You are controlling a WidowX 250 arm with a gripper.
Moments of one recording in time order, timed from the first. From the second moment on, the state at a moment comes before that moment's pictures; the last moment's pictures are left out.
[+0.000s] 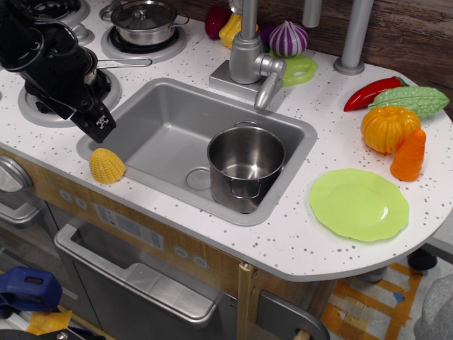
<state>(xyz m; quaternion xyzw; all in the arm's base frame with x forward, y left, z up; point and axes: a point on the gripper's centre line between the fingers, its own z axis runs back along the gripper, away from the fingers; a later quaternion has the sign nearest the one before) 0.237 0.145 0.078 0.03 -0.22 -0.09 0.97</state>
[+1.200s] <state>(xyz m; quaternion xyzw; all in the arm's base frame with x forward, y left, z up) 0.250 0.144 0.022 0.00 -0.23 -0.07 0.97</state>
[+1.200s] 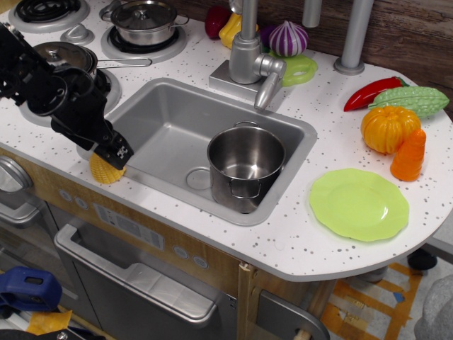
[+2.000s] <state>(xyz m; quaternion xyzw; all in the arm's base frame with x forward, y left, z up) 0.251 0.142 0.010 0.00 -0.26 -0.04 0.97</state>
